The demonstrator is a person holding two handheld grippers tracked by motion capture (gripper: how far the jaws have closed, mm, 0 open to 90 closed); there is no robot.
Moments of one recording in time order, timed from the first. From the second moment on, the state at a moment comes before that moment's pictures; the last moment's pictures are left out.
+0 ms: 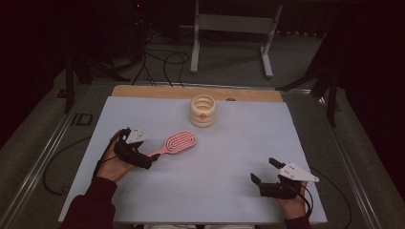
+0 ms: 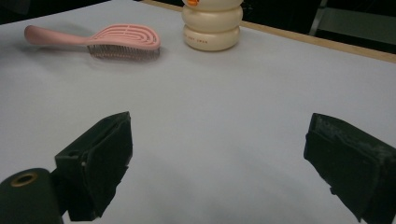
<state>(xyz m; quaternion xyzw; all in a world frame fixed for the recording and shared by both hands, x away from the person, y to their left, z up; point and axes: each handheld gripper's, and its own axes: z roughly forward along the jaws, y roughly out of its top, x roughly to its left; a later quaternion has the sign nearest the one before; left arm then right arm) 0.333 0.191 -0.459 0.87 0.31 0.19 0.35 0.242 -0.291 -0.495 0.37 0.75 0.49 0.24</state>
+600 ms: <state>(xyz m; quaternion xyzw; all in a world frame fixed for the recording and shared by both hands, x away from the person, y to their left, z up) 0.351 0.173 -0.466 0.89 0.29 0.18 0.31 0.243 -0.291 -0.495 0.37 0.75 0.49 0.24</state>
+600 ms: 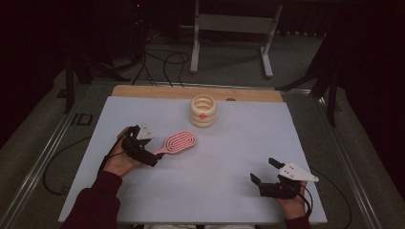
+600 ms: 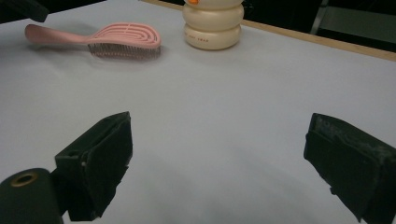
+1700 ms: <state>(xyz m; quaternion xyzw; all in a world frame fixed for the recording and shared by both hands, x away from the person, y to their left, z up) 0.377 0.148 -0.497 0.92 0.29 0.15 0.23 0.243 -0.290 -0.496 0.37 0.75 0.49 0.23</state>
